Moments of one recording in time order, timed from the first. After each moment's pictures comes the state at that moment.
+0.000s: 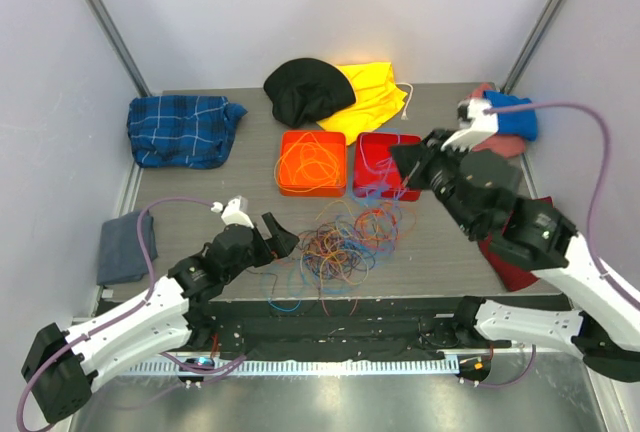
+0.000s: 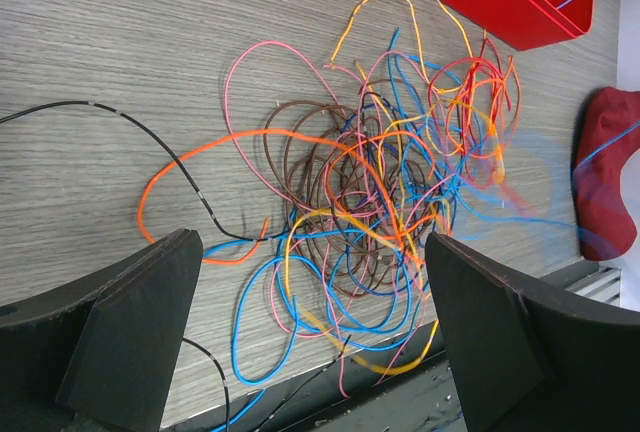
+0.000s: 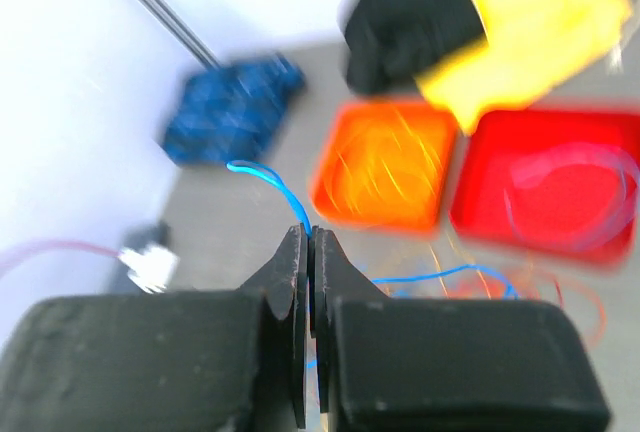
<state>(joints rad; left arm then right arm) -0.80 0.73 0.35 -0.17 -0.24 -0.97 0.98 0.91 1.30 -0.58 0.61 0.59</state>
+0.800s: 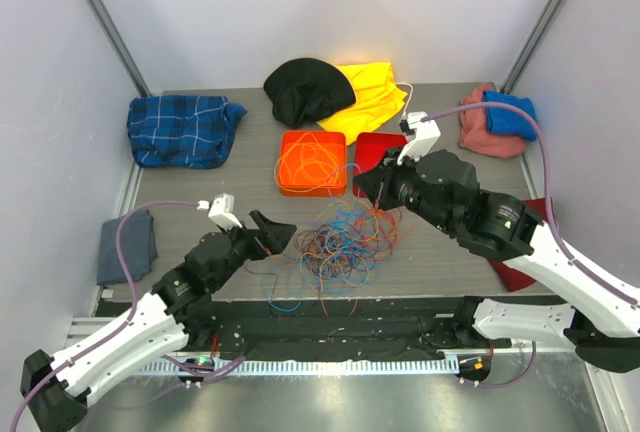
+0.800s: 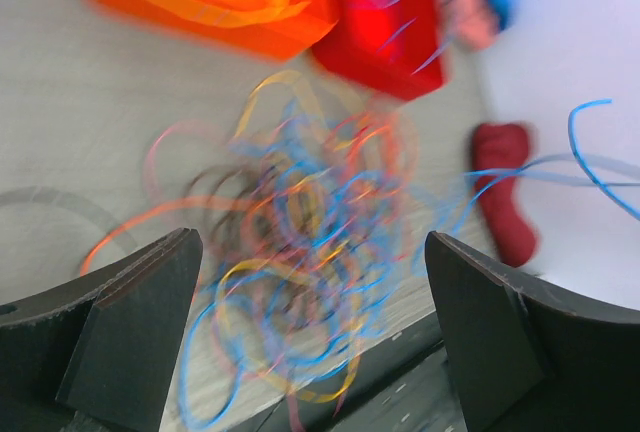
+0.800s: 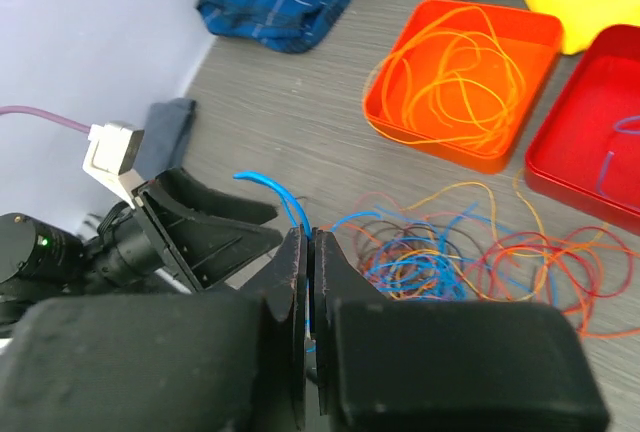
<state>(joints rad) -0.81 0.53 0.31 -0.09 -0.25 -0.90 0.99 1.03 1.33 -0.63 0.35 0.55</state>
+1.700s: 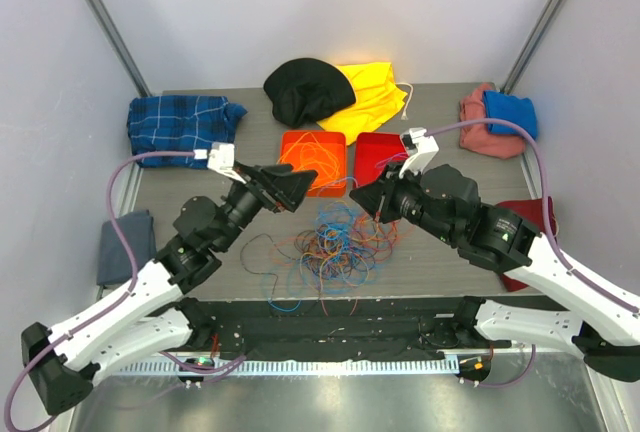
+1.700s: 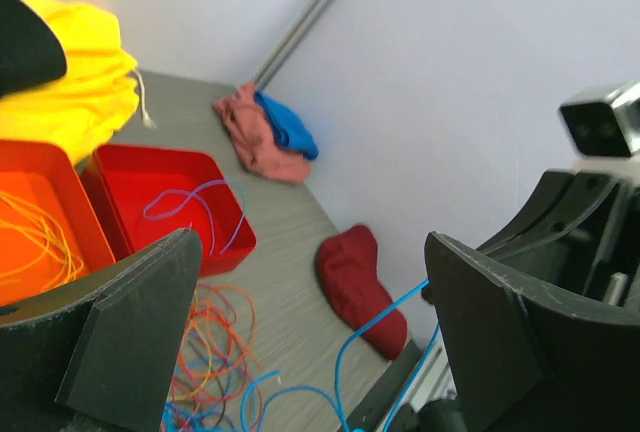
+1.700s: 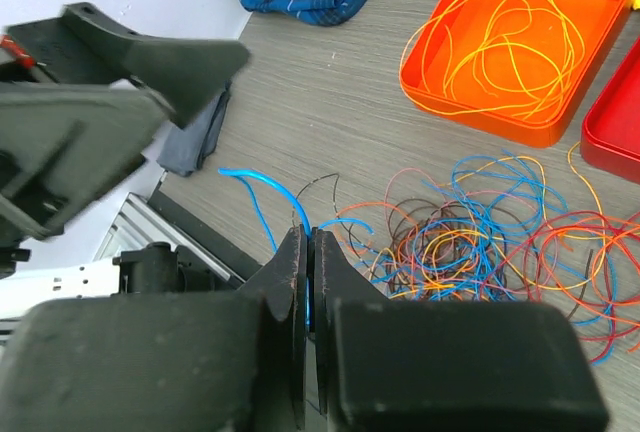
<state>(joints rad) -0.82 0.78 0.68 0.32 -0.15 -0.67 1.00 0.94 1.17 -0.52 0.25 0.63</state>
